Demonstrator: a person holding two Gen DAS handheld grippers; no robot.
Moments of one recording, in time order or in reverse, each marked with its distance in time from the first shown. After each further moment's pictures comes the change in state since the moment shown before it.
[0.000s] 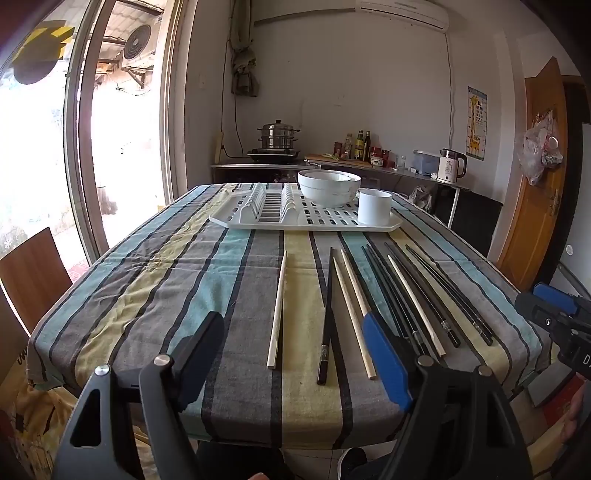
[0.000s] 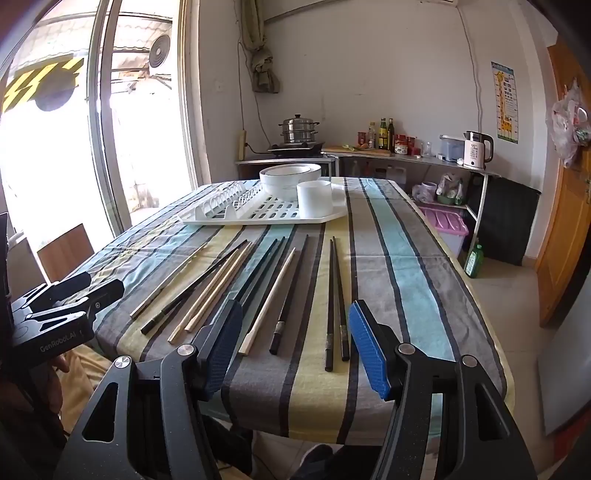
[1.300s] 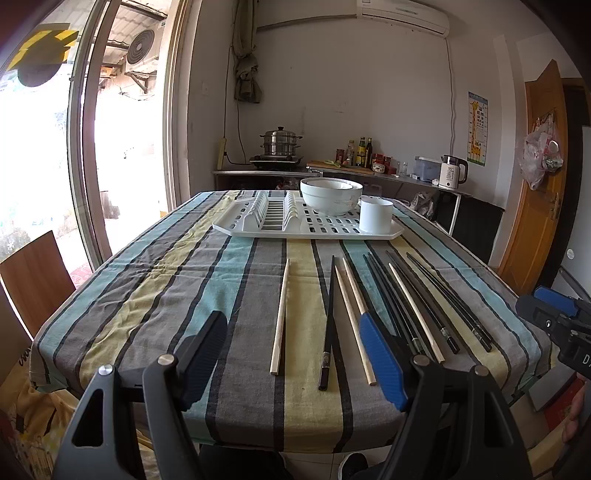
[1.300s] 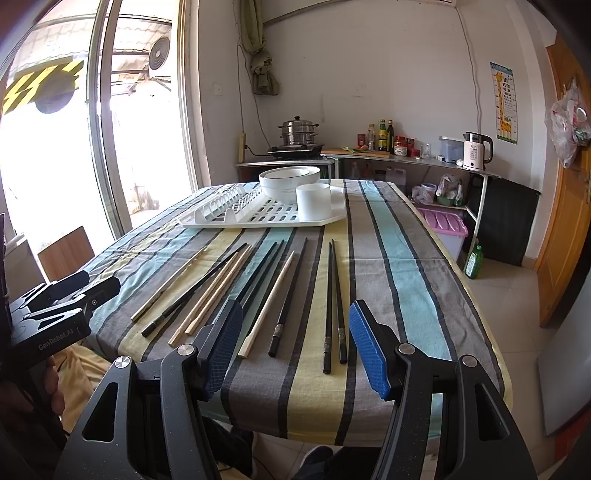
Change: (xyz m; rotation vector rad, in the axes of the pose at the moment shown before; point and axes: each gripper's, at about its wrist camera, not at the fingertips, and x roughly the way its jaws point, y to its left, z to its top) left arm -0.003 0.001 0.004 -0.006 -0.023 0.008; right arm -0.002 -0.001 0.002 0.002 -0.006 0.003
